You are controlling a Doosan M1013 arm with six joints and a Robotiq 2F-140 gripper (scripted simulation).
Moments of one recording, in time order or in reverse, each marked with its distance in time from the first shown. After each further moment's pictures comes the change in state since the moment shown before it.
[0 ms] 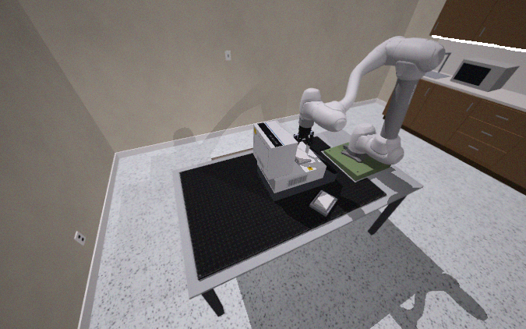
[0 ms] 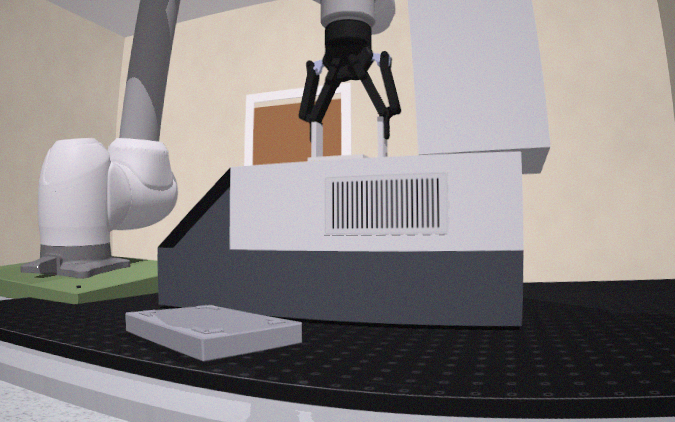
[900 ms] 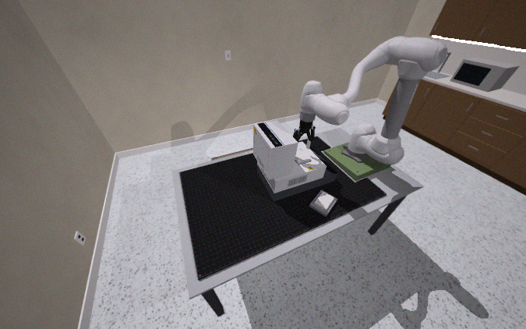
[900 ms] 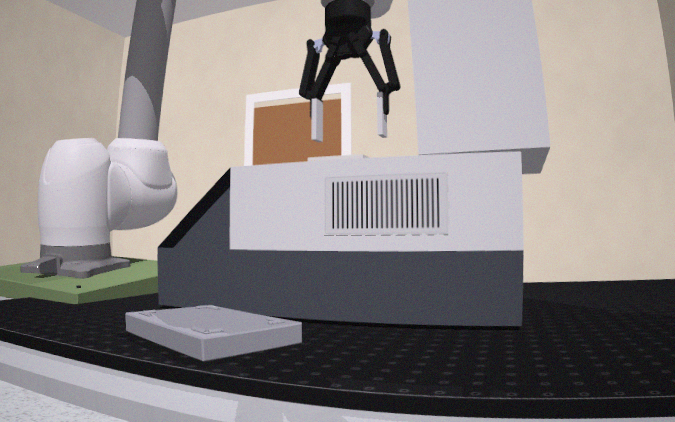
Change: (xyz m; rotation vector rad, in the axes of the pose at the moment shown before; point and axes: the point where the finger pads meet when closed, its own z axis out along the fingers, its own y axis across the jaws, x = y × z) arm 0.000 0.000 -0.038 0.000 0.000 0.000
